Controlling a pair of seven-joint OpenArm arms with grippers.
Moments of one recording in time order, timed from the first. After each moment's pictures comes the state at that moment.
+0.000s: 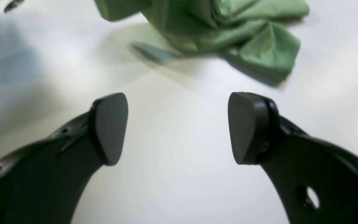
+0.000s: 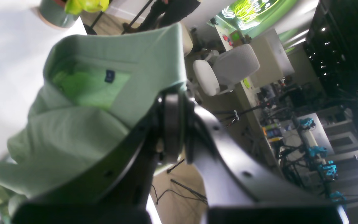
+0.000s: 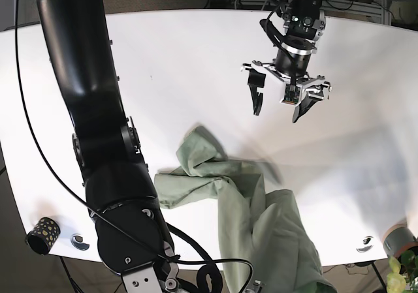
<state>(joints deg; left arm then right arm) 24.1 -0.4 9.0 111.4 6.7 0.3 14.7 72.4 -2.2 -21.7 78.3 6.8 40.6 -49.2</state>
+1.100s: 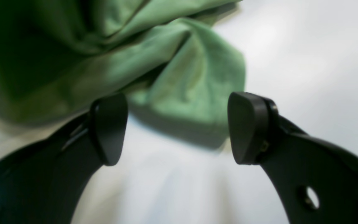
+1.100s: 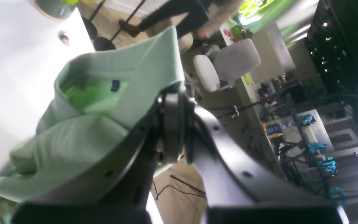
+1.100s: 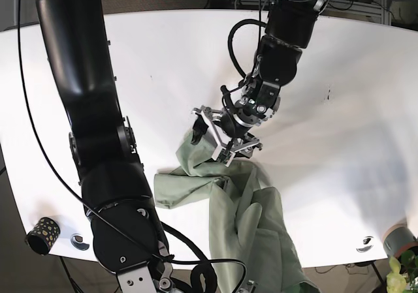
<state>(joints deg) -13.1 5.7 19.5 67.6 -1.4 -11.6 18.5 72.2 -0.8 -21.7 78.4 7.0 40.7 -49.3</state>
